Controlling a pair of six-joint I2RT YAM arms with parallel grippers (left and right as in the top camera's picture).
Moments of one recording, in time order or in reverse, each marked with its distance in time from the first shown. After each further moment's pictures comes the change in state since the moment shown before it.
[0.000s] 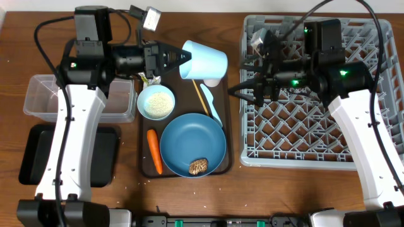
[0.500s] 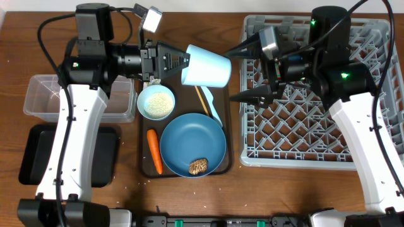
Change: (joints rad) left arm -0.018 0.000 0.000 0.047 0.167 -0.001; right arm 0.021 -0.019 0.000 0.266 -0.341 -0.098
